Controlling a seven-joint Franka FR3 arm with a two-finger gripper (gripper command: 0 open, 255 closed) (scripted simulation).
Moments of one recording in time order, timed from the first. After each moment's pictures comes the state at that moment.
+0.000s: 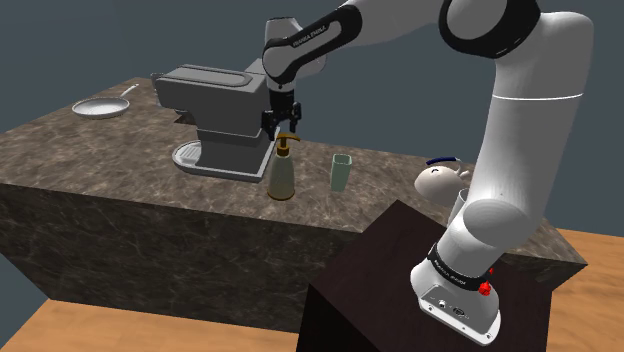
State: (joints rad) arm -0.02 0.31 0.09 -1.83 -0.07 2.10 0.11
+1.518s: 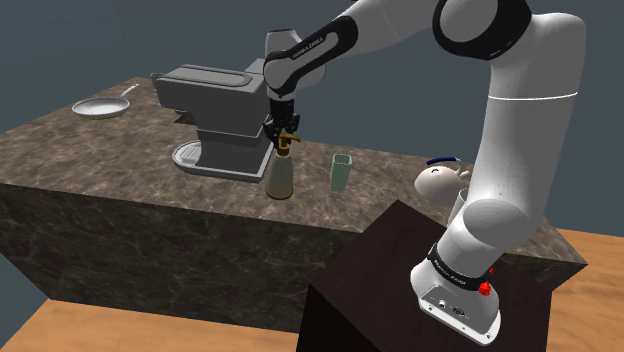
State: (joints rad) arm -0.02 0.34 0.09 -1.87 -0.07 2.16 0.11
